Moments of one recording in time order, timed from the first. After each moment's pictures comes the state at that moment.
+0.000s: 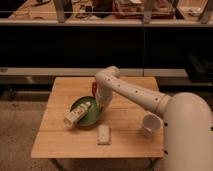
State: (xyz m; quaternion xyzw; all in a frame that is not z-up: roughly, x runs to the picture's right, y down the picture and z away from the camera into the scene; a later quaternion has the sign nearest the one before) arm -0.009 0.123 0.869 -0.19 -0.32 -0.69 0.62
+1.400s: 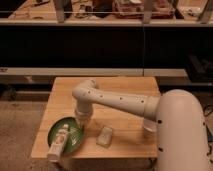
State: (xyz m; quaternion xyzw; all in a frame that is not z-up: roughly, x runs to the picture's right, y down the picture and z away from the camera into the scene) arm -0.149 0.197 0.813 -0.14 -0.42 -0.75 0.48
